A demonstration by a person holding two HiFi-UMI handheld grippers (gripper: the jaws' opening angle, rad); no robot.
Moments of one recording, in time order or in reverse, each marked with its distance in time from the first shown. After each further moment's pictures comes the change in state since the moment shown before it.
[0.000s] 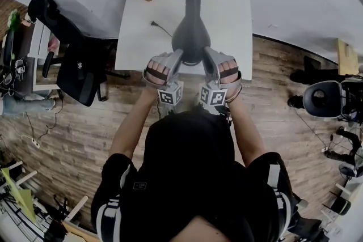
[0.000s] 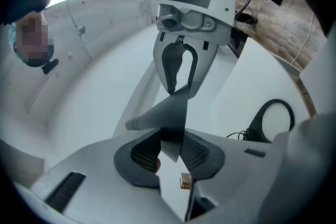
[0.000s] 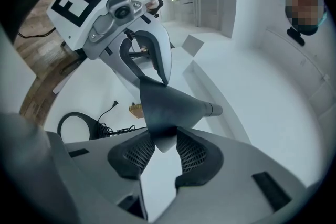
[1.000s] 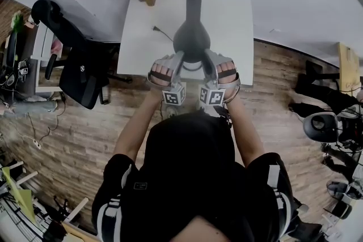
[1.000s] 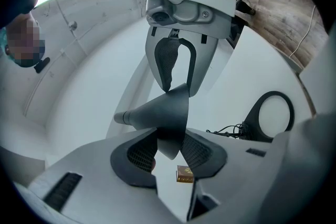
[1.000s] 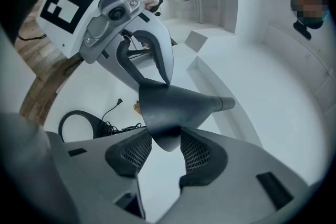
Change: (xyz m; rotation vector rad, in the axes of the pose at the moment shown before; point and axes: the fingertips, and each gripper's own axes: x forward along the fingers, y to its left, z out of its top) left arm 0.016 -0.027 -0.014 0.034 0.089 -0.030; right arm 0.020 0.022 -0.012 0.013 0.016 0.045
